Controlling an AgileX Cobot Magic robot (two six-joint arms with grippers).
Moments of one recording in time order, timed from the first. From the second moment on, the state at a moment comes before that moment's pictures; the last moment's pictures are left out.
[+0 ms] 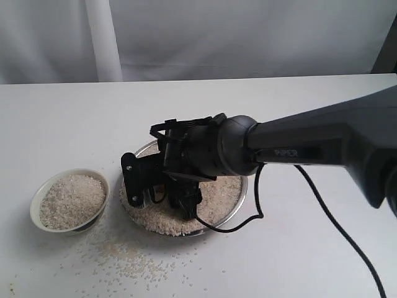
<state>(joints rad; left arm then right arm) 0.08 0.00 0.00 0.05 0.29 -0.09 0.86 2.17 -1.41 -0.74 0.49 -0.39</state>
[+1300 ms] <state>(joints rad) 0.08 0.00 0.00 0.05 0.29 -0.09 0.73 2.03 -1.14 -0.42 -0.02 -0.37</state>
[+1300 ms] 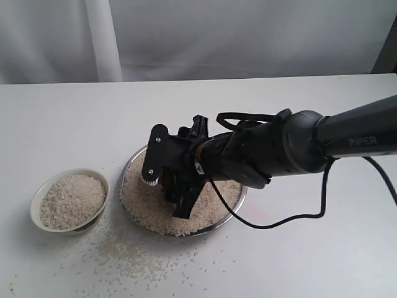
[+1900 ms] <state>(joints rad) 0.08 0.00 0.00 0.05 0.29 -0.09 0.98 2.16 -1.77 -0.56 0.53 -0.52</state>
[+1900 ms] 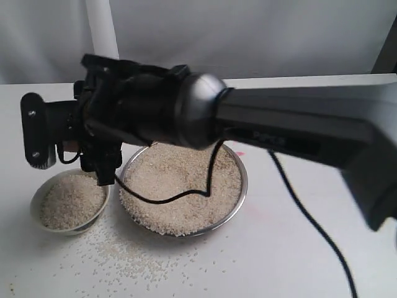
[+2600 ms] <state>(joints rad) 0.08 0.00 0.00 0.05 0.29 -0.09 1.12 2.36 -1.90 -1.10 0.75 -0.54</state>
